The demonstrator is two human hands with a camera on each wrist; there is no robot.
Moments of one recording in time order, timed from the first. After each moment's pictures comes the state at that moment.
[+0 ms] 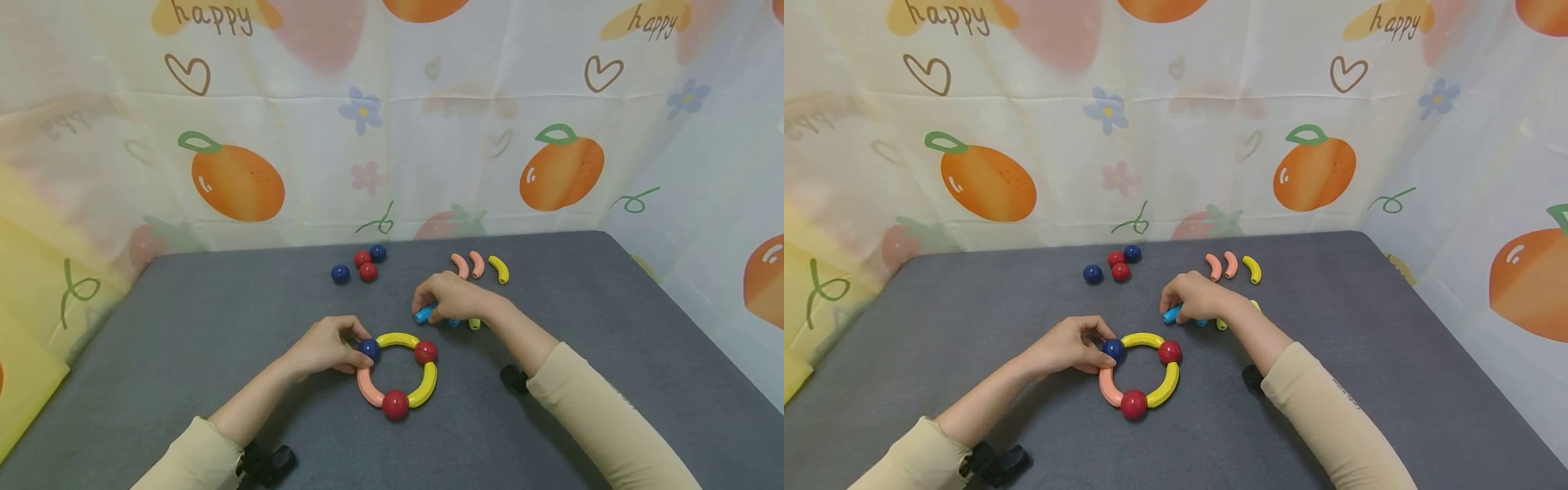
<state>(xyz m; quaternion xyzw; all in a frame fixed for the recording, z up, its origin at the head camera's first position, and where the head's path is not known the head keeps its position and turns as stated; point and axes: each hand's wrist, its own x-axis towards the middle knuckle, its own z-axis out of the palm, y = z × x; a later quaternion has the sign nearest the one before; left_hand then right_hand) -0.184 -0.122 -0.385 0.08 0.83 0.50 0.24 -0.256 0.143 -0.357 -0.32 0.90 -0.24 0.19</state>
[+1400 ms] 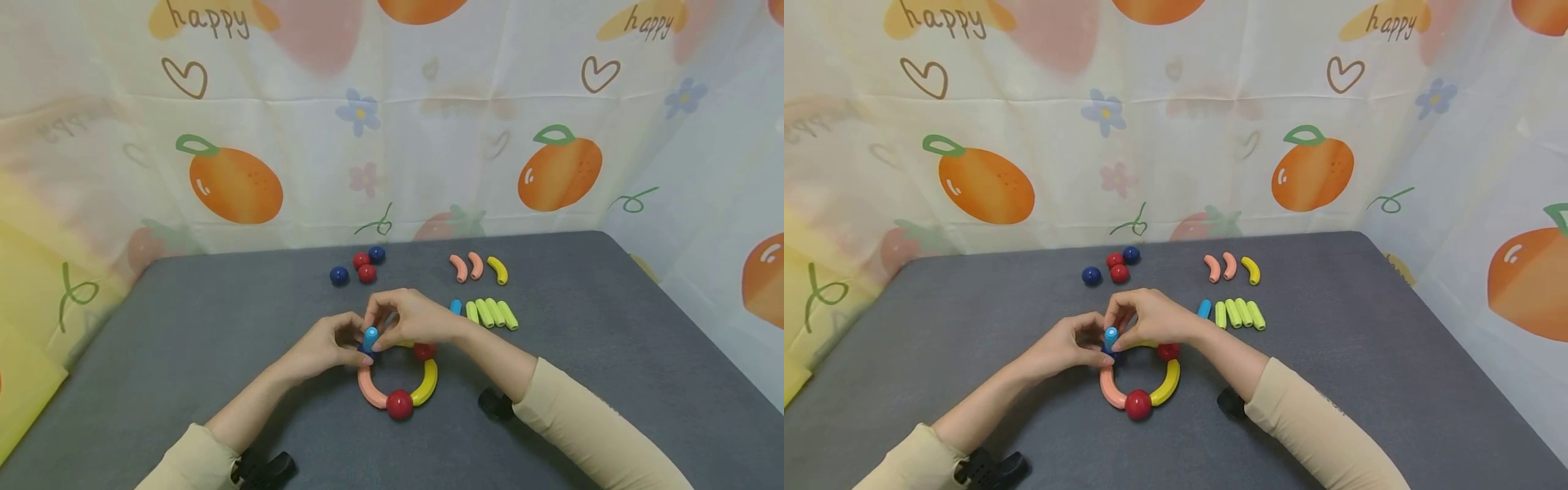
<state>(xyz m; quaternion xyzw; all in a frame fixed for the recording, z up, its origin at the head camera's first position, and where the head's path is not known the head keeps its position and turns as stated) -0.186 -0.128 -0.393 0.20 0.81 0.52 0.18 -0.220 0.092 -0.357 -0.37 0.78 -0.46 0.22</state>
